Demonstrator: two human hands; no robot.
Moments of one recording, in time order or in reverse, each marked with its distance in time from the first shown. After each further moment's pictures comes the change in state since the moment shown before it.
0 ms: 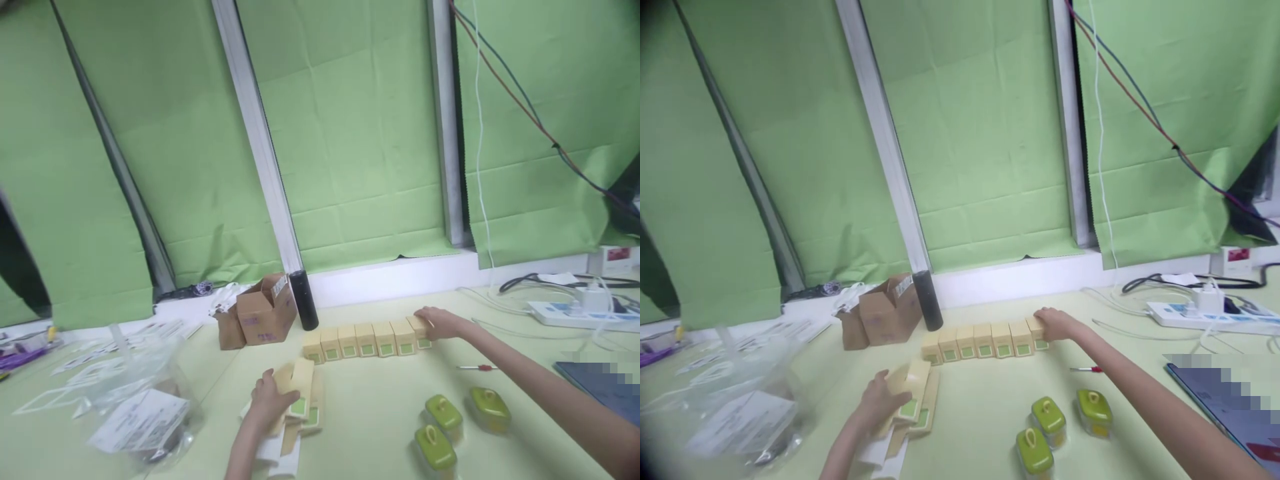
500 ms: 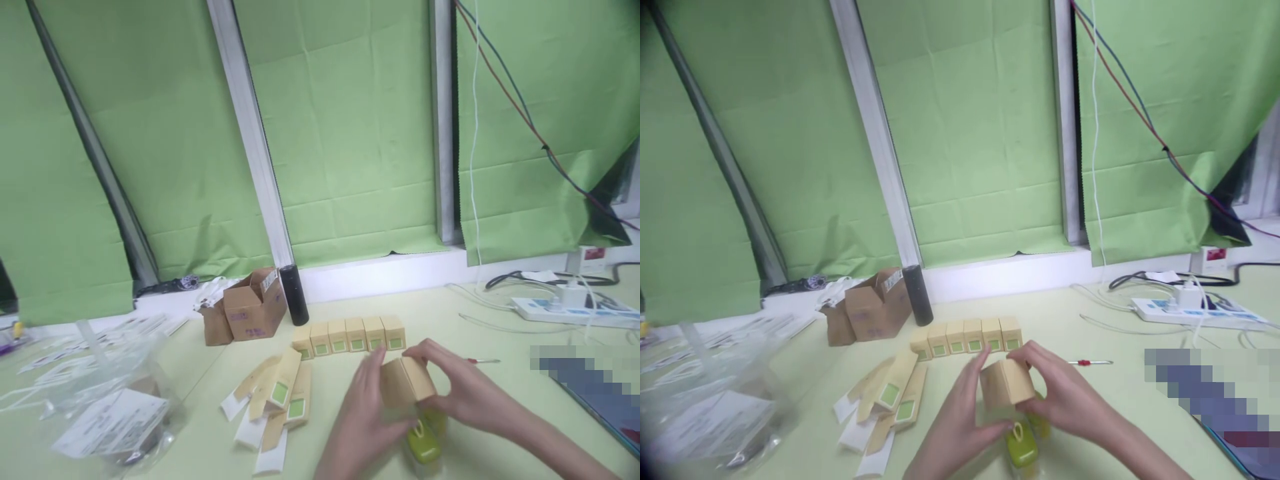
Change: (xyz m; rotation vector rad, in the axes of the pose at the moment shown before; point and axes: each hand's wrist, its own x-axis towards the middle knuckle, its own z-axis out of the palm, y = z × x) left_hand -0.120 0.082 0.089 -0.325 -0.588 0.657; right_hand -0.120 -0.086 -0.024 0.460 0.135 -0.139
